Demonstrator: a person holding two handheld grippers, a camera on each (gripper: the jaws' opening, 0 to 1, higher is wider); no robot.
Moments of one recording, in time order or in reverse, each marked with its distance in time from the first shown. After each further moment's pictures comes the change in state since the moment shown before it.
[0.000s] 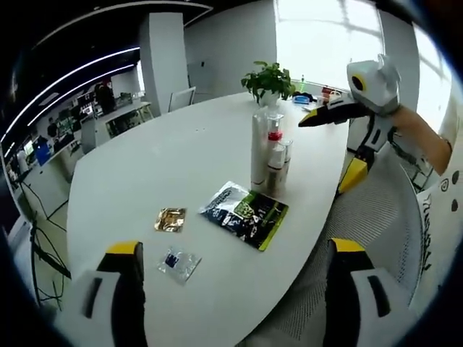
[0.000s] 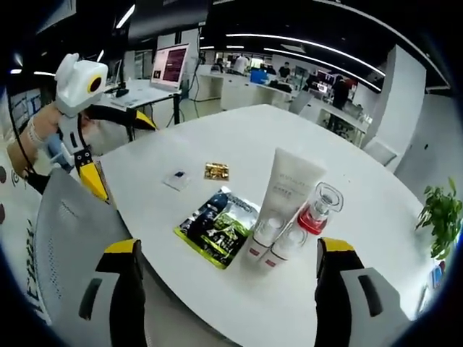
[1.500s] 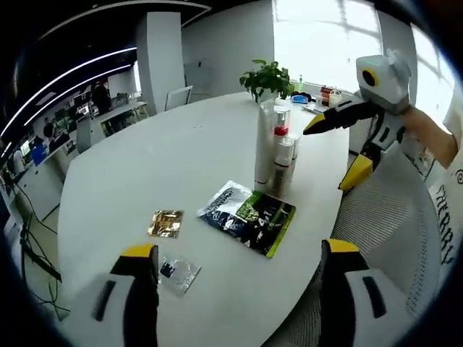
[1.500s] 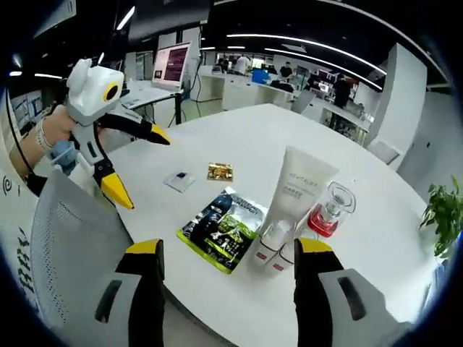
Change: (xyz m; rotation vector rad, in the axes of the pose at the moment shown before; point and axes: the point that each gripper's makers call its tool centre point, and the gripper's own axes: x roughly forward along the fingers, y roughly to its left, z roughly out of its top) left arm 0.029 0.003 -0.005 0.005 -0.008 -0.030; right arm 0.011 0.006 -0.005 0.015 0.022 0.006
